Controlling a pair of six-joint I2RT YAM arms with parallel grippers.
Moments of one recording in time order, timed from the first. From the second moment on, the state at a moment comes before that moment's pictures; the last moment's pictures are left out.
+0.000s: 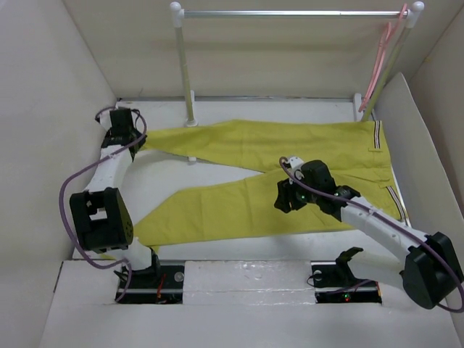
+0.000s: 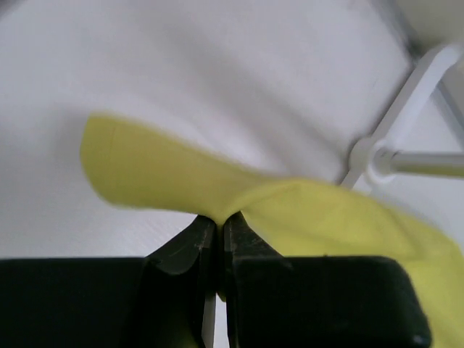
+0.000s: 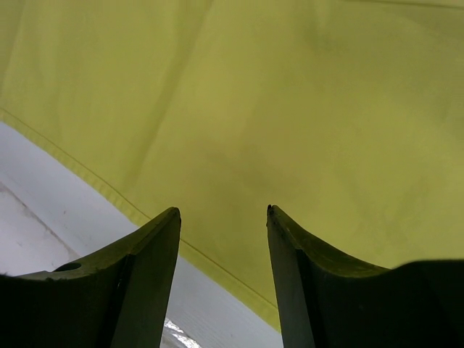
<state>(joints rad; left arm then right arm) 0.13 1.55 1.08 -0.27 -0.17 -0.72 0.54 1.12 0.65 -0.31 -0.27 0.16</state>
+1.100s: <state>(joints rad) 0.10 1.58 1.04 -0.45 -0.24 -0.62 0.48 1.25 0.78 -0.49 -0.28 -0.11</state>
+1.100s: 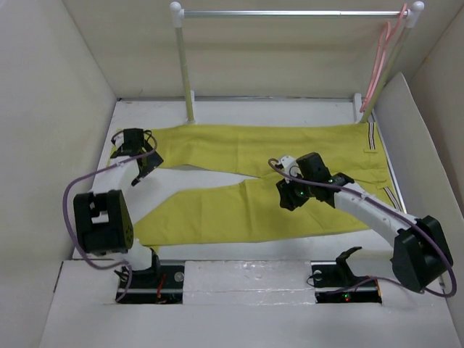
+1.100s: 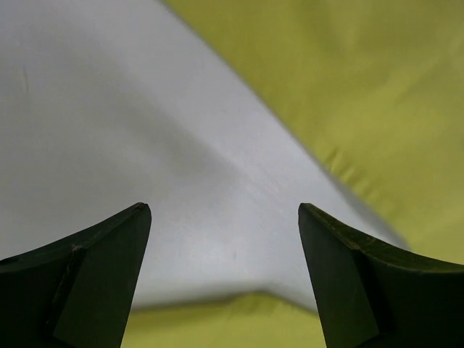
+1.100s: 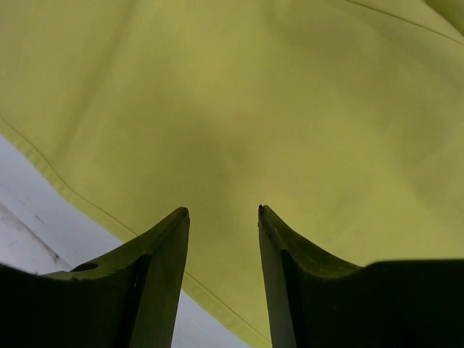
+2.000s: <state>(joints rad) -0.18 1.38 0.71 -0.56 -0.26 -0.83 0.59 1.32 0.89 -0.43 -0.31 -0.10</state>
